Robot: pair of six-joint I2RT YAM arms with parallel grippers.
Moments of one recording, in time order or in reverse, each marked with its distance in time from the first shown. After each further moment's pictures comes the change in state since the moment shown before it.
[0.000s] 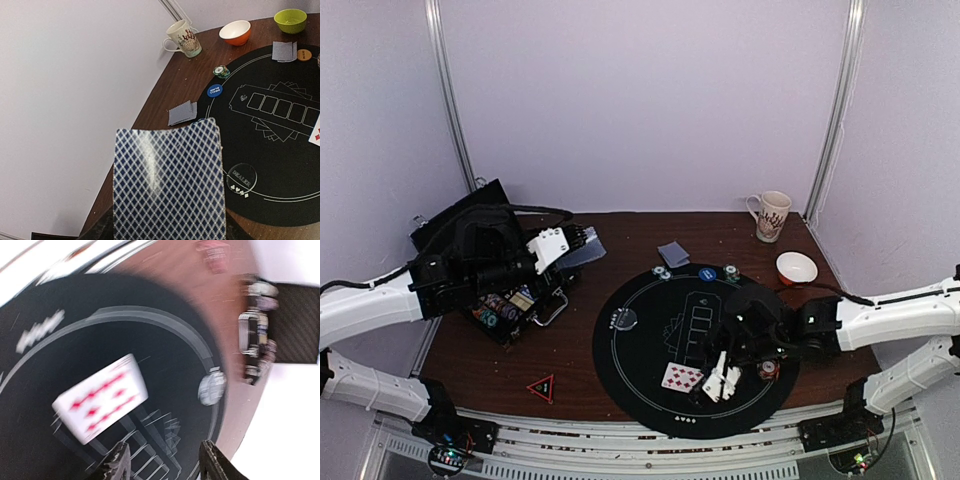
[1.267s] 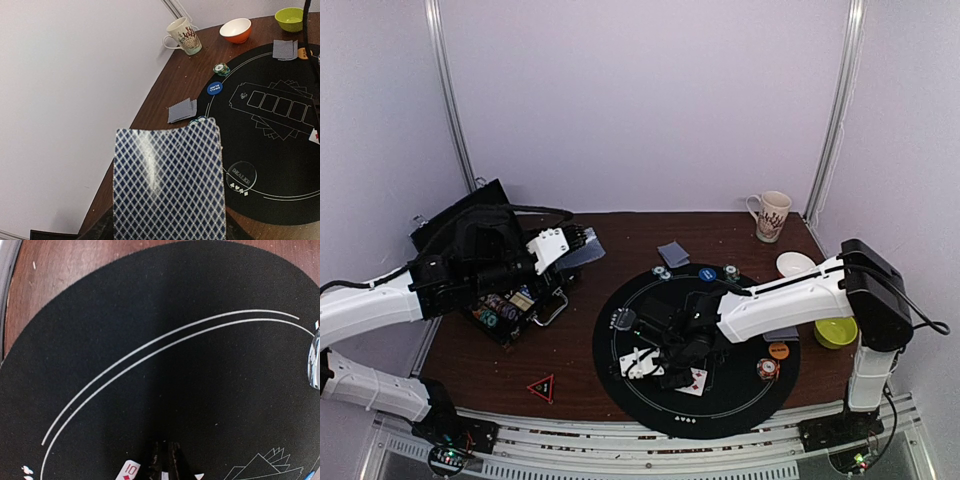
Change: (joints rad) left arm 0.000 0.000 0.000 -0.009 -0.008 -0.008; right arm 0.079 0.639 0.545 -0.279 0.097 0.914
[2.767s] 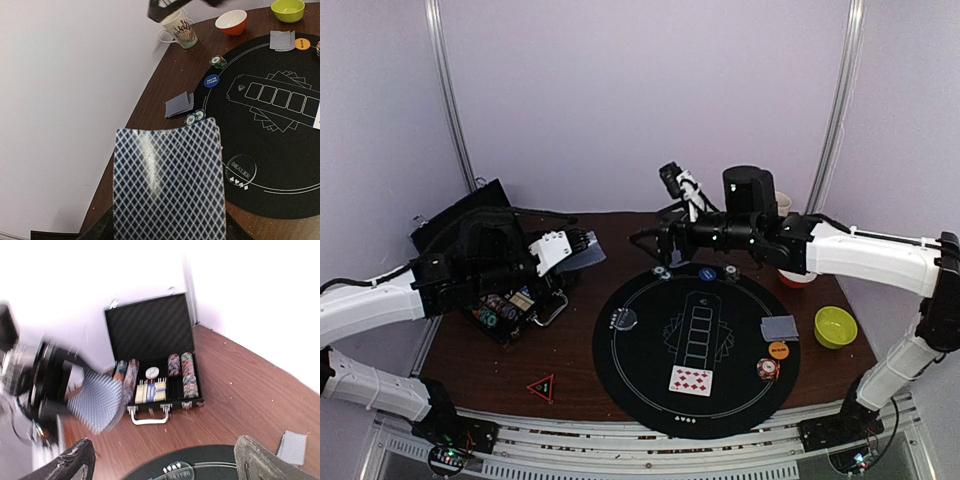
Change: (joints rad) left arm 0.000 0.016 0.010 -0.029 0.003 0.021; right arm -0.336 -0.377 0.005 0.578 -0.329 0.636
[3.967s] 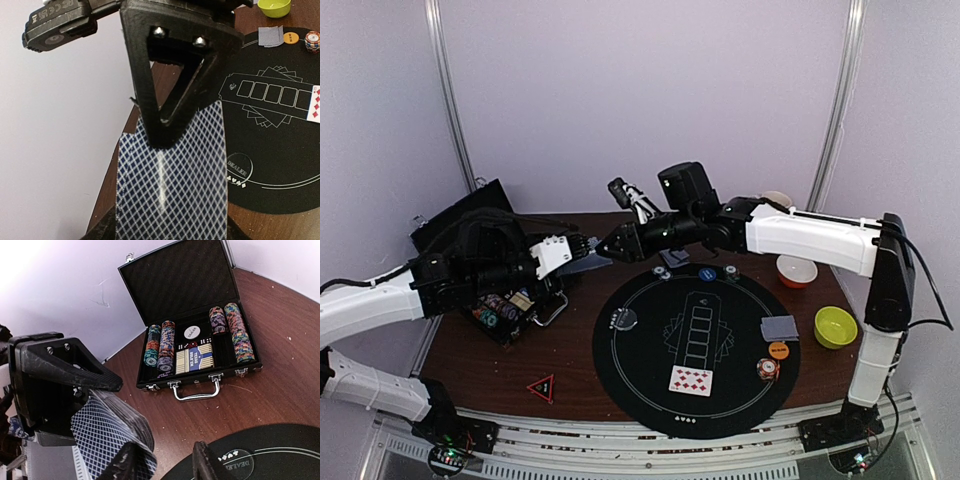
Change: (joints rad) left arm 0.000 -0.006 0.001 -0.011 0.053 0.062; right arm 0.029 0.341 0.394 -0.262 -0.139 0.228
